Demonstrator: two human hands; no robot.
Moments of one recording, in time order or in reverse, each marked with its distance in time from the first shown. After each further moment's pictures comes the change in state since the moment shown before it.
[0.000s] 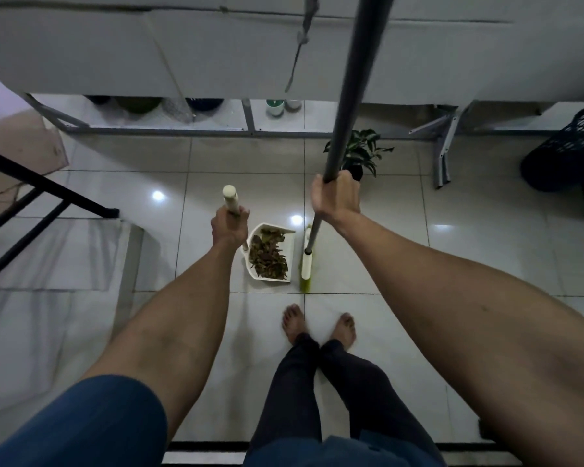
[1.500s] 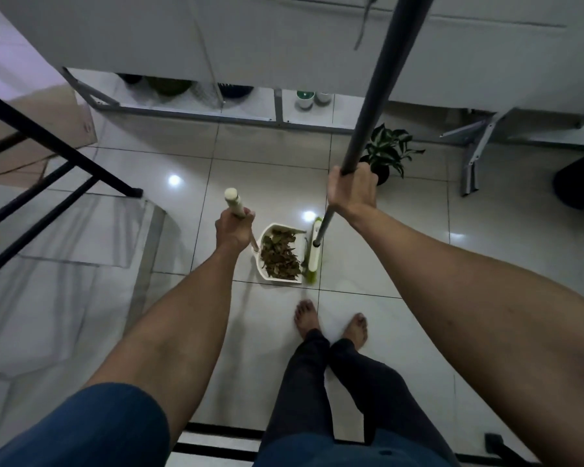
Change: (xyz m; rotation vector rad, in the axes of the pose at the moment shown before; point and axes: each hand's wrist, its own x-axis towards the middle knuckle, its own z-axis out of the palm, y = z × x) left_hand 0.001 -0.039 -0.053 0.018 0.014 -0.026; right_hand -0.017 -0.031 0.037 -0.069 0.028 -0.029
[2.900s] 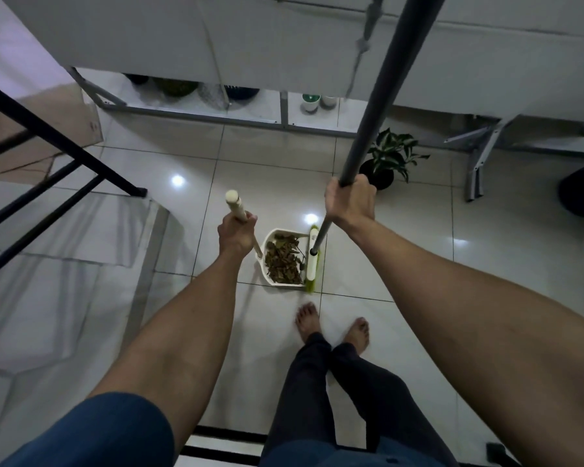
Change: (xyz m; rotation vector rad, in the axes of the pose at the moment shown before) left_hand 0.001 -0.010 0.000 -0.044 0.036 -0.032; right_hand -0.014 0.000 0.014 0.033 -0.008 -0.011
